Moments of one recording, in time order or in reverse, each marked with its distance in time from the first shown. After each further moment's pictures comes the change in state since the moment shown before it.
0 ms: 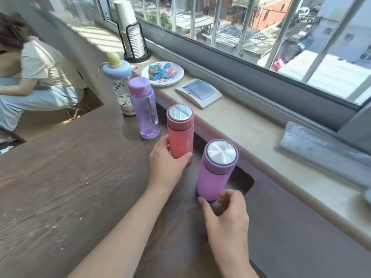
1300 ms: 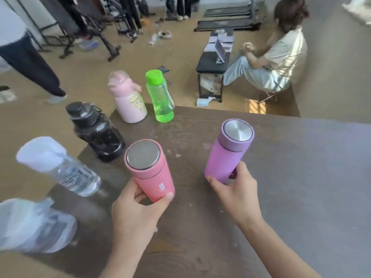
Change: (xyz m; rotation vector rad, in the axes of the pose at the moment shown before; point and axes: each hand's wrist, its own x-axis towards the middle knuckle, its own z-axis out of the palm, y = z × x) left_hand -0.308 -0.217 -0.494 -0.024 0.977 -0.530; right_hand -0.309 -0.197 0.322 0.041 -1.076 -0.534
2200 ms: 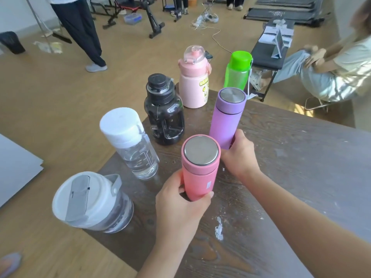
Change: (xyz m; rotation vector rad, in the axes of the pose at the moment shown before) left_hand 0.044 -0.057 -0.048 -0.058 0.083 -0.056; right_hand 0.082 -0.073 0.181 -0.193 -0.217 -0.090
